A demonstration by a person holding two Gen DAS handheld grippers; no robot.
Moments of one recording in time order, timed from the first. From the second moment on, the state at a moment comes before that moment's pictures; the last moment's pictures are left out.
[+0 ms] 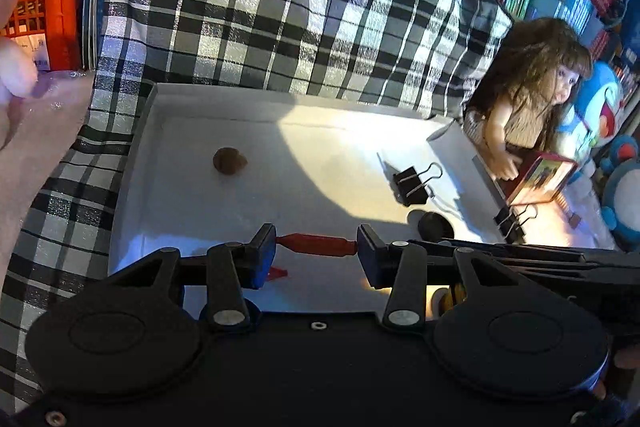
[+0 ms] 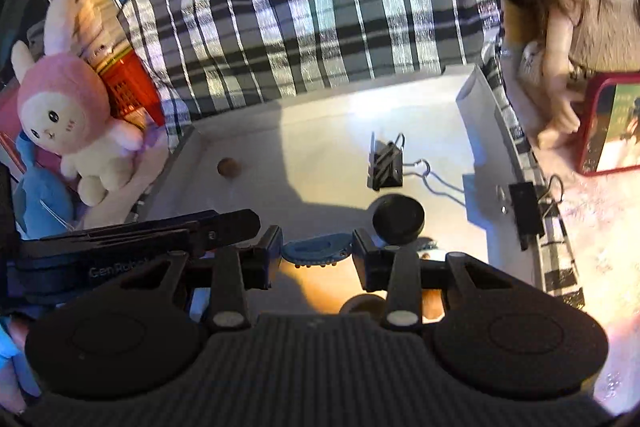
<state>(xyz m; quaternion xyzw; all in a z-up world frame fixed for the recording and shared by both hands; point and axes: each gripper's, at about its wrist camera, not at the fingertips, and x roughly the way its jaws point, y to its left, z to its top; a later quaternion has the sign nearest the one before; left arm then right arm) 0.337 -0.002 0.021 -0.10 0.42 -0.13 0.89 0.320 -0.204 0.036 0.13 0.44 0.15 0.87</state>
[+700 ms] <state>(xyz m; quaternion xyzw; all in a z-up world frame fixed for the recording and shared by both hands) 0.332 -0.020 0.009 -0.05 0.40 -0.07 0.91 0.315 -0.190 0.026 0.04 0.41 0.08 0.91</state>
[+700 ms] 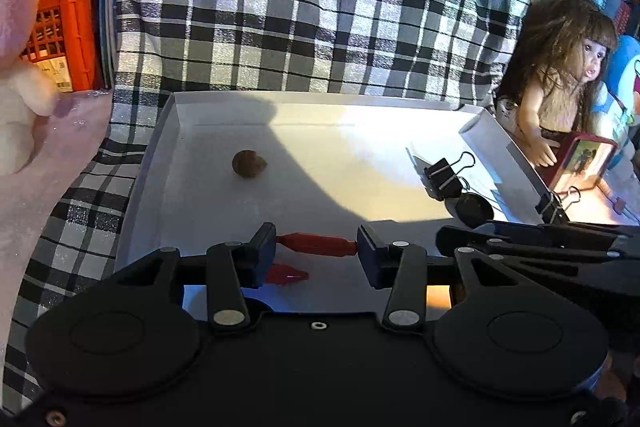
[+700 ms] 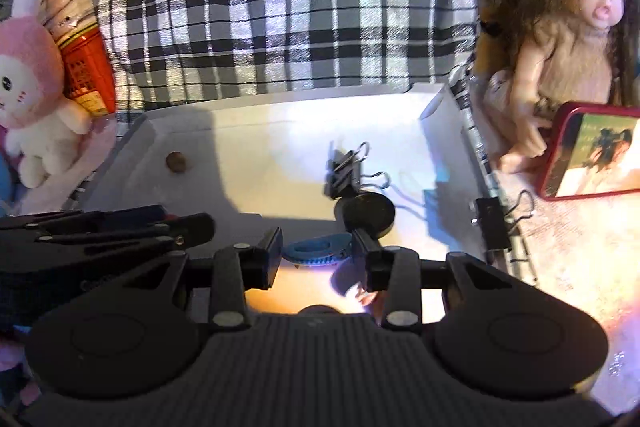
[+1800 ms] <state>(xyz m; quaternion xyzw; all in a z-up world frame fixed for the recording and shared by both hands) 0.312 -0.018 0.027 -0.04 0.35 -0.05 0.93 0.298 -0.195 0.044 0.05 0.38 0.08 0.92</state>
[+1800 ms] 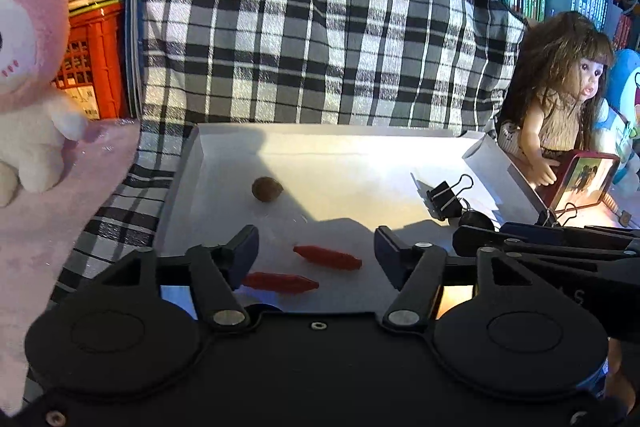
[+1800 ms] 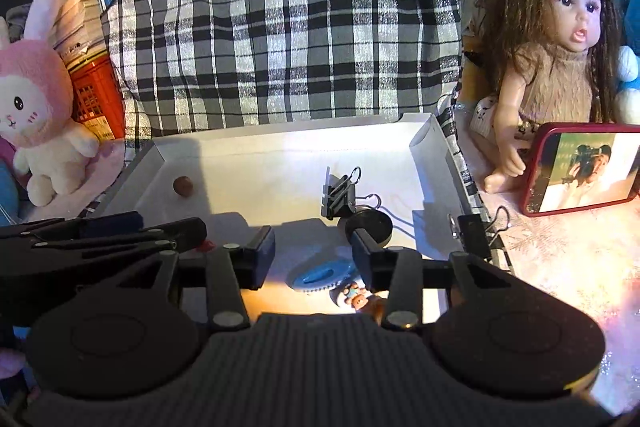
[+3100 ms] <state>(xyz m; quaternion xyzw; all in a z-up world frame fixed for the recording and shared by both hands) 0.254 0.003 0.056 -0.04 0.33 -0.05 0.94 0.247 -0.205 0.070 0.03 0.32 0.04 0.94</state>
